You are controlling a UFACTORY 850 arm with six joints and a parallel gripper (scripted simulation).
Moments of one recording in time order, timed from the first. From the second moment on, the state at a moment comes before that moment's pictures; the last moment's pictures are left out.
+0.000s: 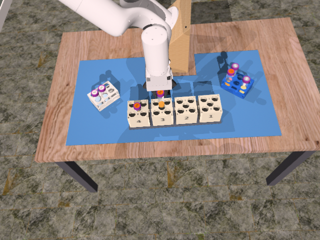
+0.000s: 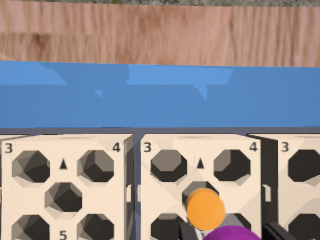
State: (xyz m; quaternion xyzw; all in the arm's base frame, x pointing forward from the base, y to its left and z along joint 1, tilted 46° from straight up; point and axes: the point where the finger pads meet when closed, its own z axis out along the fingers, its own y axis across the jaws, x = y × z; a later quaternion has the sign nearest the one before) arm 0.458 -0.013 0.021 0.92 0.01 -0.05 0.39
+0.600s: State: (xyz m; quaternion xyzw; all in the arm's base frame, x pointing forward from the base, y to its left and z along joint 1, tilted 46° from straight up) arm 0.457 -0.024 0.010 0.92 0.01 -0.05 0.39
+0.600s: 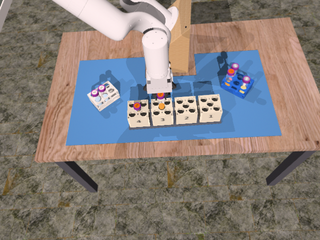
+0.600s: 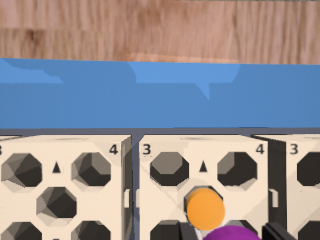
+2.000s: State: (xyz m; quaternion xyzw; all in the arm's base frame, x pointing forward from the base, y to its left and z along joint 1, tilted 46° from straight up) arm 0.454 -0.051 -0.017 0.92 0.01 -0.05 0.39
